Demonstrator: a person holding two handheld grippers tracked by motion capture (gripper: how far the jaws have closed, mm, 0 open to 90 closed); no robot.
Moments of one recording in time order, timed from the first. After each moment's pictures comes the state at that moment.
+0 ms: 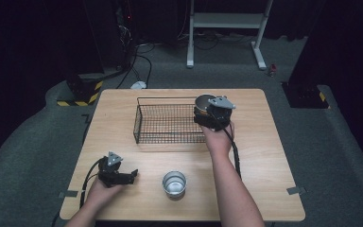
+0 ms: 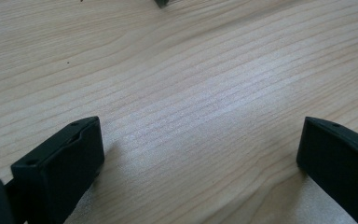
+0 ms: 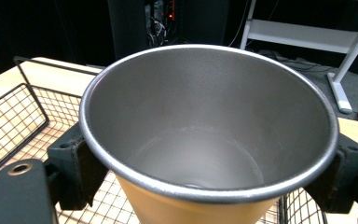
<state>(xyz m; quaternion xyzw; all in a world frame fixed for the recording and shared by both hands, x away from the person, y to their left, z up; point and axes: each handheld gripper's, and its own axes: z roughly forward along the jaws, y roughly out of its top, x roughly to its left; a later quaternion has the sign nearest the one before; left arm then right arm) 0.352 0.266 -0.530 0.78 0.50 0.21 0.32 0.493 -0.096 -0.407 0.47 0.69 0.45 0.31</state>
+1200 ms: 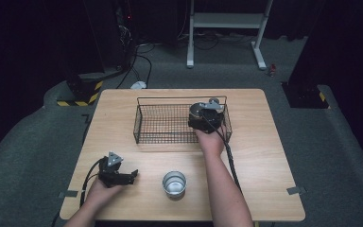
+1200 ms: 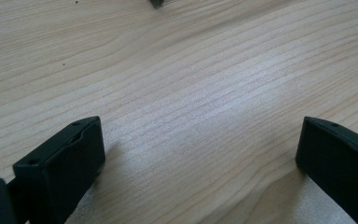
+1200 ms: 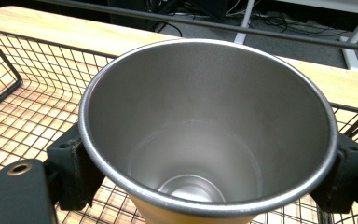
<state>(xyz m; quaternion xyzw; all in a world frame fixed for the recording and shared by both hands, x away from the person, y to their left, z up) 0.351 0.266 -0.530 0.78 0.49 0.21 0.32 0.518 -0.076 -0.454 0.50 0.72 0.39 0.28</state>
